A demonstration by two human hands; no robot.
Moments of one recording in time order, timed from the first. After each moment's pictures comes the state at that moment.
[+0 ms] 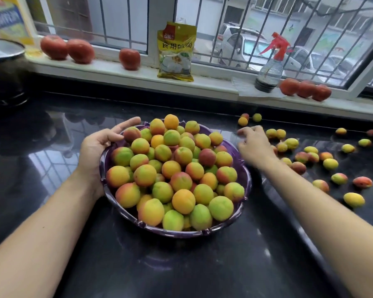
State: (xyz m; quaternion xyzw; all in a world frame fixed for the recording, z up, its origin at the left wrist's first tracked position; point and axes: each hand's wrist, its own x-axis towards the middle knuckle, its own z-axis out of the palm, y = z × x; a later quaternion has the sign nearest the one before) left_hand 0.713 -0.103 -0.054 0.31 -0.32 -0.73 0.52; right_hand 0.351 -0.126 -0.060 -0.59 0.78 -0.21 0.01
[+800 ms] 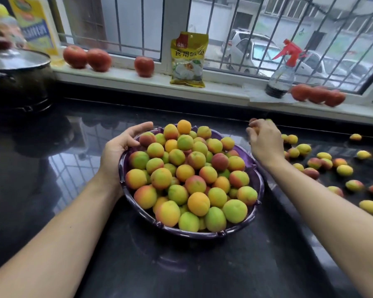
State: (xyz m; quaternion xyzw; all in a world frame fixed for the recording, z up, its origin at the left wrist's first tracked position) left_hand 0.711 -0.101 -0.054 0.32 -0.32 -0.69 0.56; right_hand 0.358 -0.142 -0.052 -0.60 0.71 -0.36 -0.09
